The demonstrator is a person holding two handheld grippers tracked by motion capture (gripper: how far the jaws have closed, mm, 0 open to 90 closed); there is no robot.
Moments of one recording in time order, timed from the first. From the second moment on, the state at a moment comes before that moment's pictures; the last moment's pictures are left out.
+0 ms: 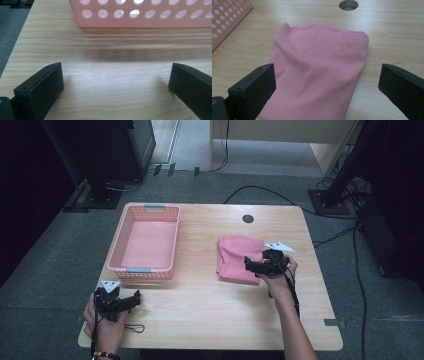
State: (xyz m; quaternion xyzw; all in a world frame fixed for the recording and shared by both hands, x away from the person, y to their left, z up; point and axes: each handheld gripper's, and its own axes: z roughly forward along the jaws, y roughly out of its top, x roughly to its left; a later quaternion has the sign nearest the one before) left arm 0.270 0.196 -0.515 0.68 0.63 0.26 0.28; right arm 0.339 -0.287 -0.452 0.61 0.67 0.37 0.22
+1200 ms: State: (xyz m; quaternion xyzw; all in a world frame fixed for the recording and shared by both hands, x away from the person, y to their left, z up) left arm 0.270 0.196 -0.516 0.68 0.63 0.26 0.28; right arm 0.367 -0.263 -0.485 0.62 0.68 0.34 0.21
